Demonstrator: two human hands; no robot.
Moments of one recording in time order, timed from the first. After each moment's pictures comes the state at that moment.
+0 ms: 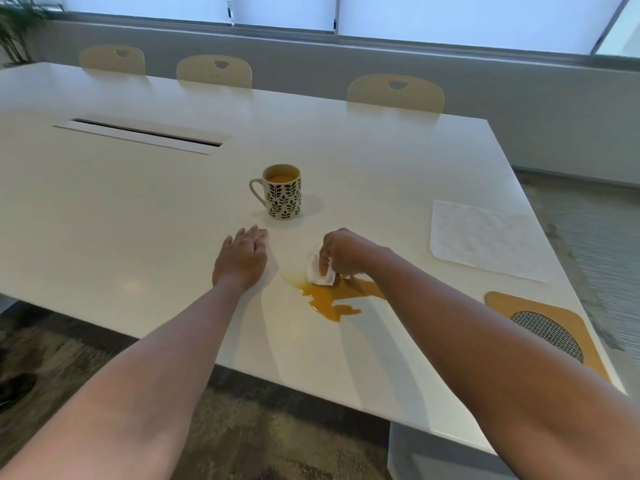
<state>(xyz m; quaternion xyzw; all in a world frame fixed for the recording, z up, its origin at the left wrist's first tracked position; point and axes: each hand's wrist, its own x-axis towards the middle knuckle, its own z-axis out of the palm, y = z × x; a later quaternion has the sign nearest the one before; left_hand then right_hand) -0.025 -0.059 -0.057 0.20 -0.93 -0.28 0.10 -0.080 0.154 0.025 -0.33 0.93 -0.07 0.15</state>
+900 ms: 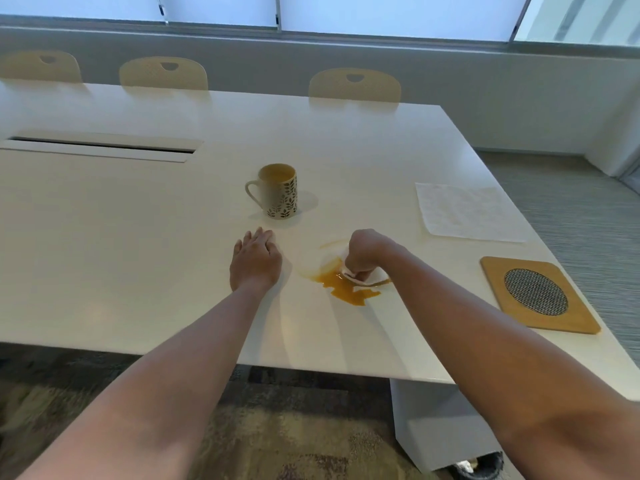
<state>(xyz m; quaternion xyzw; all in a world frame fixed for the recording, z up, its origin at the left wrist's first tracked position) -0.022 -0.061 -0.054 0.16 -0.93 -0.30 0.11 -0.046 0.143 0.031 -0.11 0.97 0.01 0.20</state>
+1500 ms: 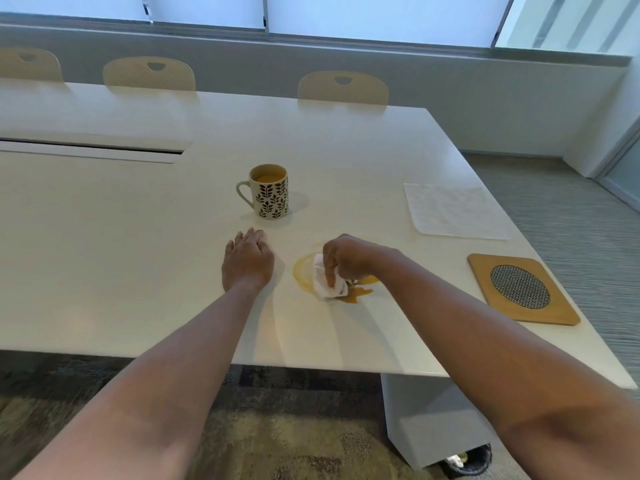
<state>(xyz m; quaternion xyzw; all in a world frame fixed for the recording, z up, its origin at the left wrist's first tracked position) -0.023 -0.060 -0.053 0.16 -0.93 -0.31 0.12 -0.030 0.145 0.028 -0.26 0.95 -0.05 0.19</state>
